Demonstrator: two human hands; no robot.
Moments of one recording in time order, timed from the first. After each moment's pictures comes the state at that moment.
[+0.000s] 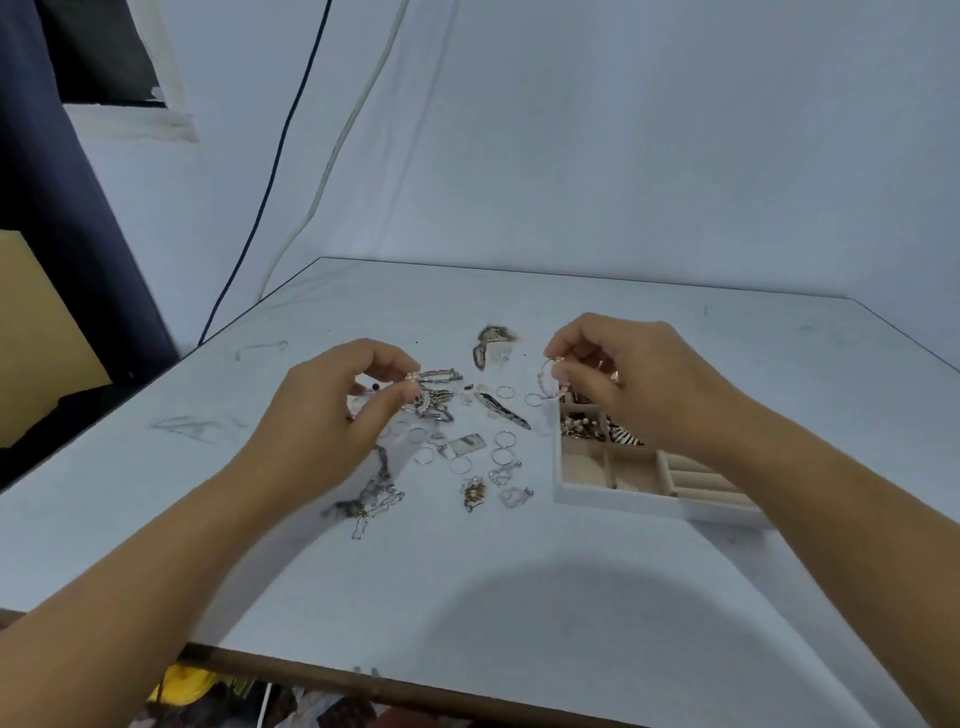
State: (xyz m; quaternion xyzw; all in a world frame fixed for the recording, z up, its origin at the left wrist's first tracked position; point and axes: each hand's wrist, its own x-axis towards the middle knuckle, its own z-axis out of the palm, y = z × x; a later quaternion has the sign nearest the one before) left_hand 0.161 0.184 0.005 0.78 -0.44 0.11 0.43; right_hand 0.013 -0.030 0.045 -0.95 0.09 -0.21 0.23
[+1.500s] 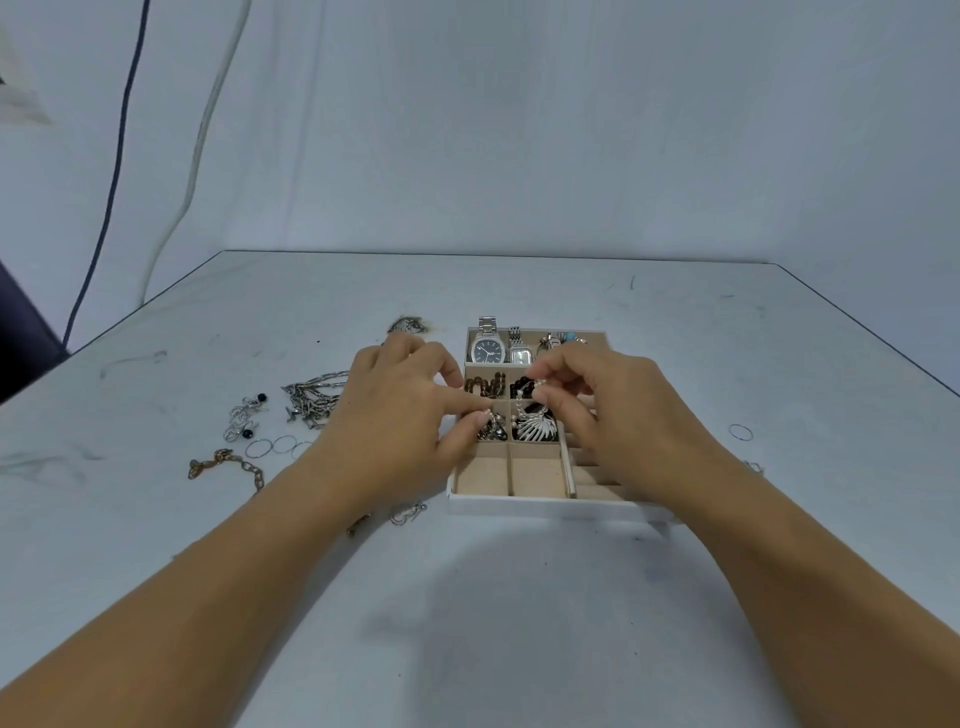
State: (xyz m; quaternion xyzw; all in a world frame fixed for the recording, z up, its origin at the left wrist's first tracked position) left_hand 0.126 0.061 -0.018 0.79 -0.57 0.17 0.17; right_hand -0.028 -0.078 0.005 -0.91 0.16 -0.27 0.27
